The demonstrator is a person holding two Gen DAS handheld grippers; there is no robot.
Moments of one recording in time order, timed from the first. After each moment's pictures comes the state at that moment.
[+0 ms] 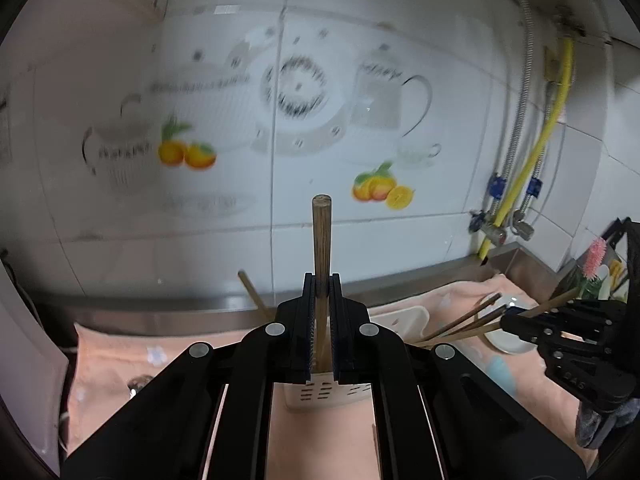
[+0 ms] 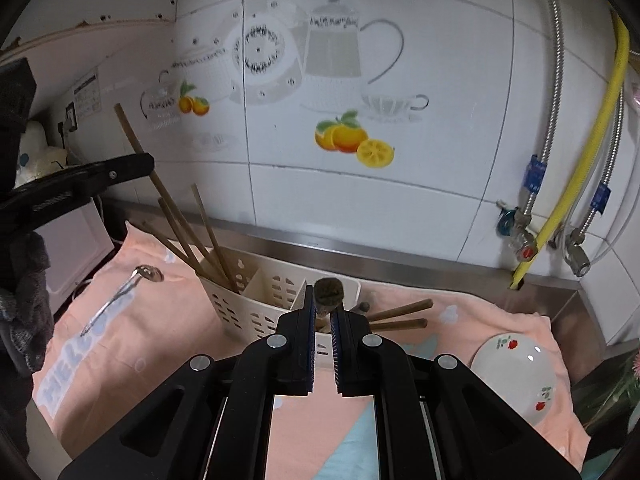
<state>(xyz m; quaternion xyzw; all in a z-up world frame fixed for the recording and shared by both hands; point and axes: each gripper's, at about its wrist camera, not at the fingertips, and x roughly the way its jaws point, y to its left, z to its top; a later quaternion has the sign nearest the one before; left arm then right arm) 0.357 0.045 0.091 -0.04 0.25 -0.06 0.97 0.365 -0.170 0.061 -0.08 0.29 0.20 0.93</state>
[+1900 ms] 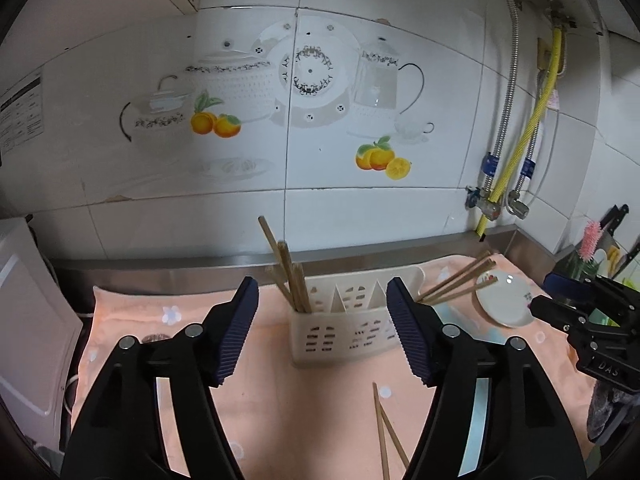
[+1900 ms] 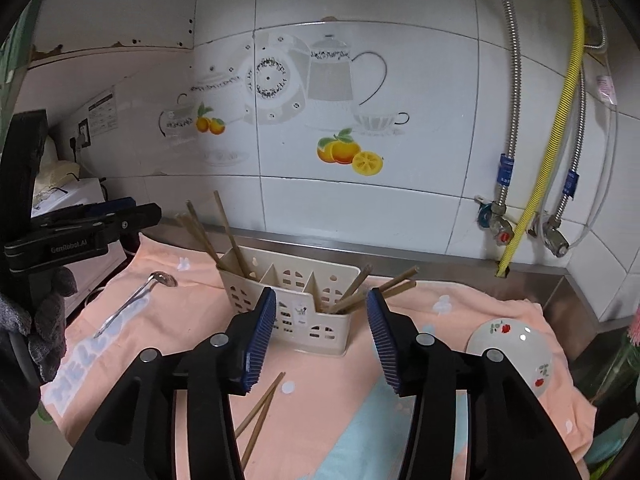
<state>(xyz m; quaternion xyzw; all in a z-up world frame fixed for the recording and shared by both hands) 0.285 0.048 0.077 -0.04 0.25 -0.04 0.97 0.296 -0.190 0.067 -0.06 0.25 0.20 0.95</state>
